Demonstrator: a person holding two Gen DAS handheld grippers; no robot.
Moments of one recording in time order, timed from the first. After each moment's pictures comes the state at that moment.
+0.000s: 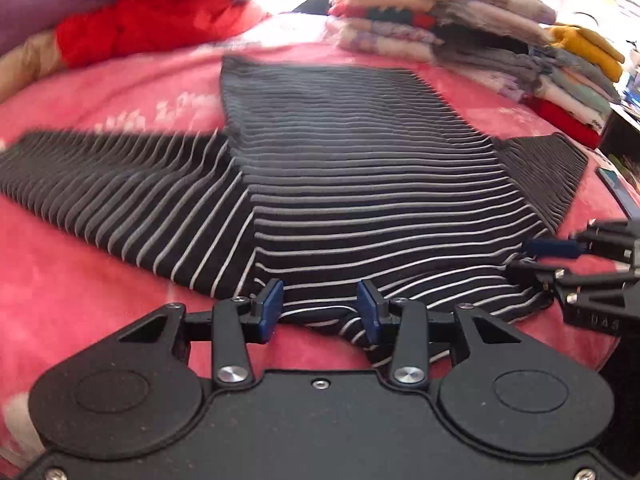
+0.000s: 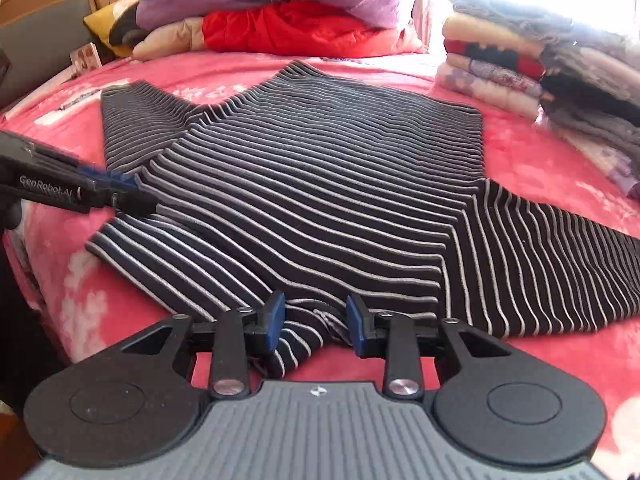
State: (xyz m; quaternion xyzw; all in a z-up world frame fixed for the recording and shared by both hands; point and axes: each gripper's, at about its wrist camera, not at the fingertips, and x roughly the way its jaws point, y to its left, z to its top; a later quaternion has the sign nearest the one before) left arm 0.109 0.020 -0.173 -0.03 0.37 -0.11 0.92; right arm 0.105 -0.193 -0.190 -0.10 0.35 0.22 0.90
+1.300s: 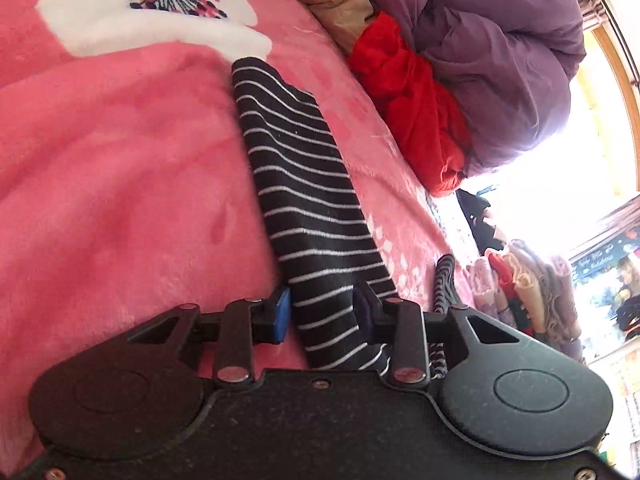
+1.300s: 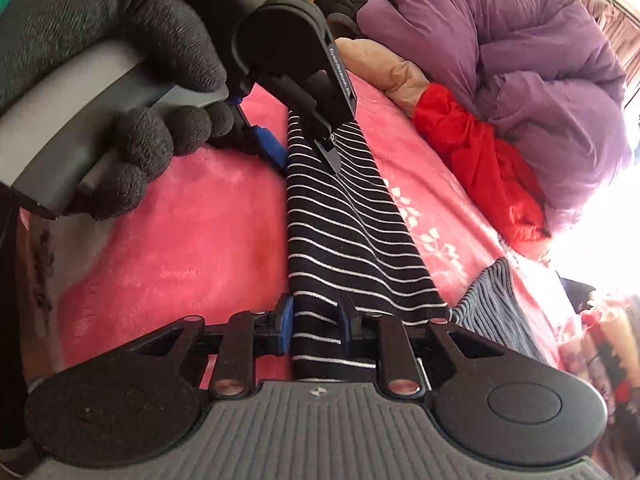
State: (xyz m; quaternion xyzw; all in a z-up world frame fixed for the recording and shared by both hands) left arm 0.152 0.258 -0.210 -0.49 0.26 0.07 0.83; right arm 0.111 0.077 -0.186 -0.41 0.20 0.35 0.82
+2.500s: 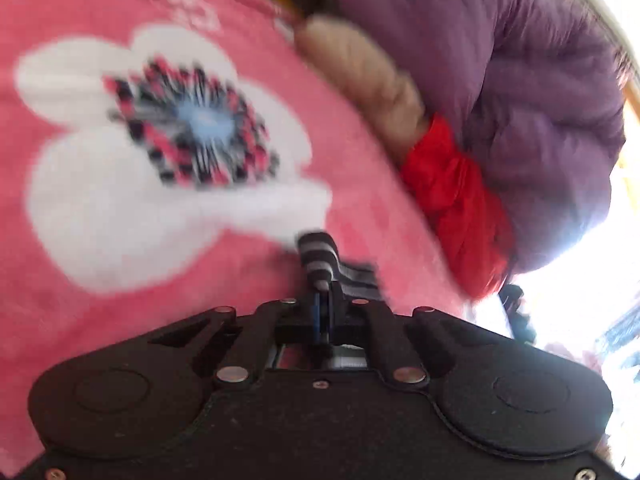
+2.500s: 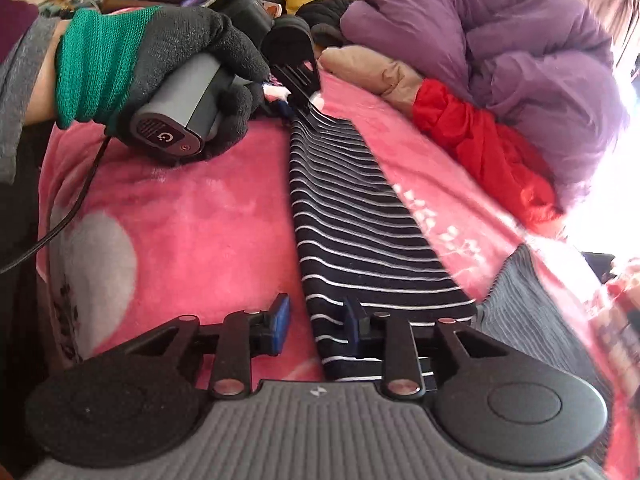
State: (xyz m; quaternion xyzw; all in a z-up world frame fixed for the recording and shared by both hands) left arm 0.178 0.340 -0.203 -0.49 0.21 0.17 0.83; right arm 0.115 0.078 -0.191 -0.32 0.24 0.37 0.84
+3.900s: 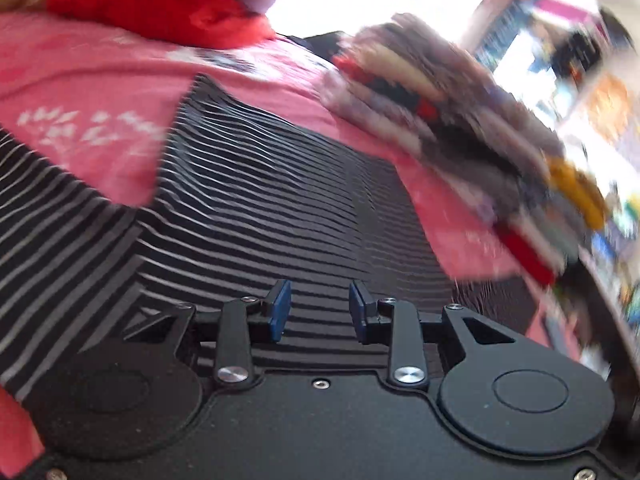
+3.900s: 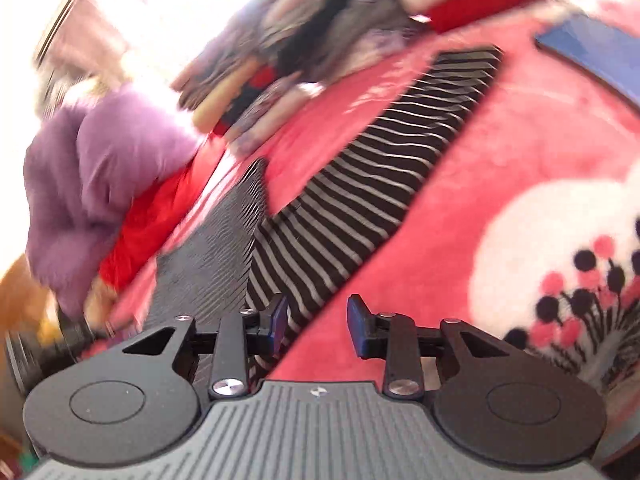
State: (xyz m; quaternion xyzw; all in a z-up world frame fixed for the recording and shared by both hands) left arm 0.180 -0.004 -0.164 -0.17 0.35 -0.17 0.90; right arm 0.099 -0.371 -0.204 0.38 0.30 0.06 0.87
